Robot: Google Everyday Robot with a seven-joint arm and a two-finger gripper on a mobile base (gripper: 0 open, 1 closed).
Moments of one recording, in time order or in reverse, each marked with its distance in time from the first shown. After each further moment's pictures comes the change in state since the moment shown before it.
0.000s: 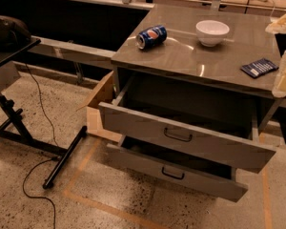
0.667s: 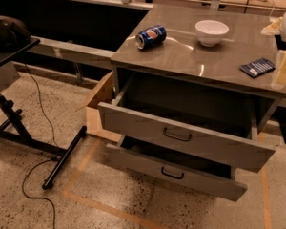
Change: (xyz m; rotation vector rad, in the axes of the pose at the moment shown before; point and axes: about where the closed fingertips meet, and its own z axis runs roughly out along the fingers) arm 0.033 -0.061 0.052 -0.028 0.029 -0.058
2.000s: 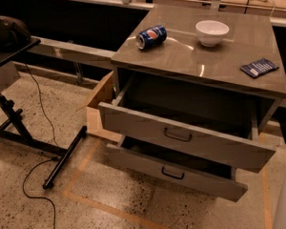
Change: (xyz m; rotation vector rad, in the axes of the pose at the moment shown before) arm 0.090 -0.012 -0.007 0.022 0.120 -0.043
